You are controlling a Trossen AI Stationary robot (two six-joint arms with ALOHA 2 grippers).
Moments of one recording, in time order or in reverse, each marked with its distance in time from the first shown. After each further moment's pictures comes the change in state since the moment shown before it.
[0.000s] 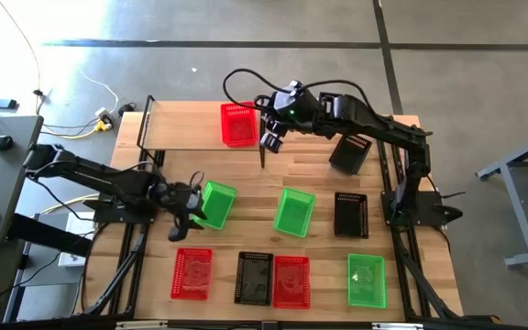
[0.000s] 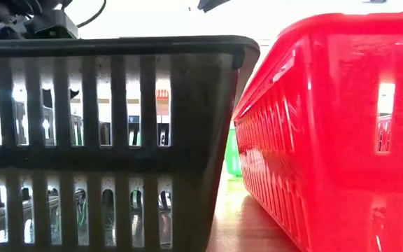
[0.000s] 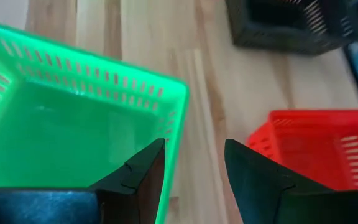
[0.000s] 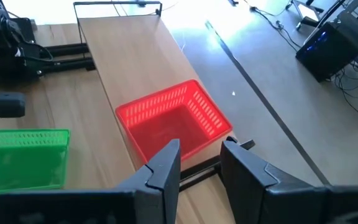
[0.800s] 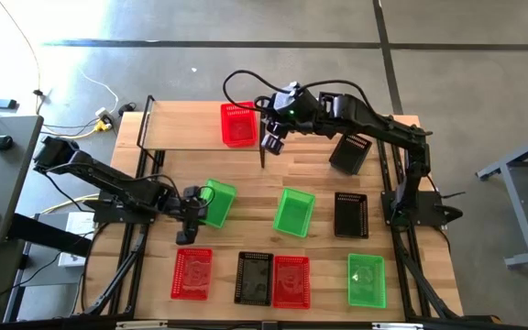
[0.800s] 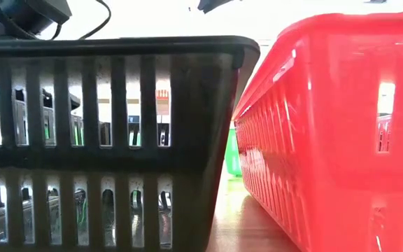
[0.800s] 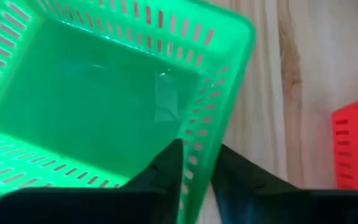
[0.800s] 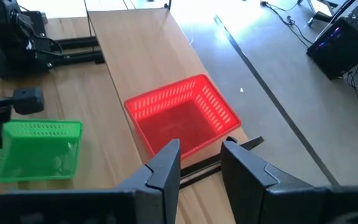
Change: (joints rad) left arm -0.107 0.202 0.000 0.001 -0.228 -0.083; right arm 0.000 0.000 0.000 -0.023 -0.039 0.000
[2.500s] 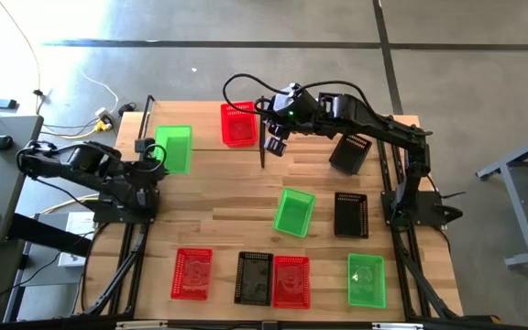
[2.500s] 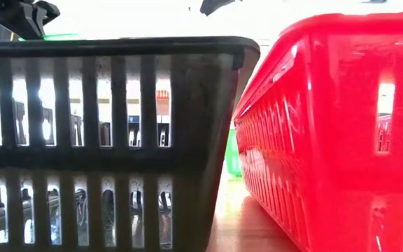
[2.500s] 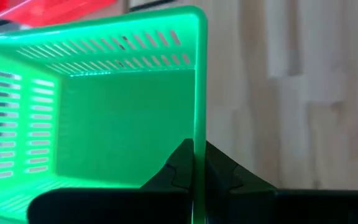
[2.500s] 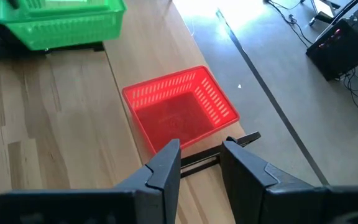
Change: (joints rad) left arm 0.073 -0.407 0.539 -0.991 -0.401 0.248; right arm 0.000 0.001 -0.001 -0.030 0.000 -0.042
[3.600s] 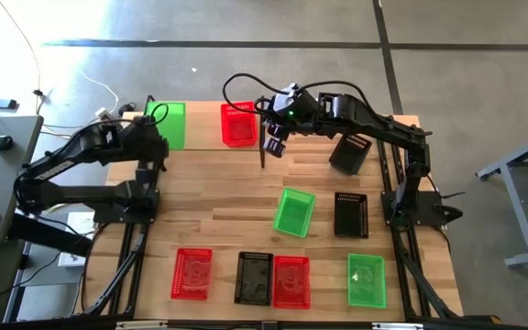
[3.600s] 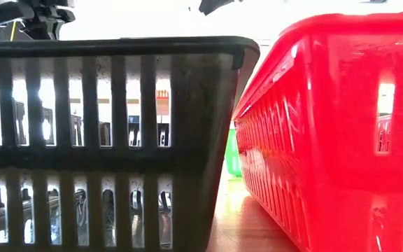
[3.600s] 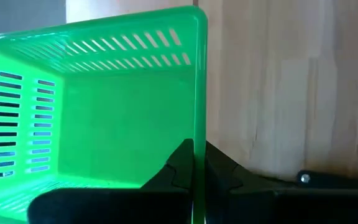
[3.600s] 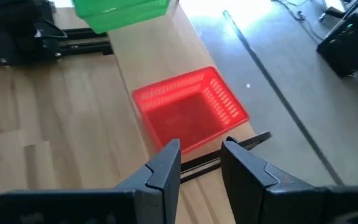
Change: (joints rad) left arm 0.645 0.113 0.111 0.022 0.135 0.591; right arm 0.001 0.001 0.000 0.003 -0.037 0.034
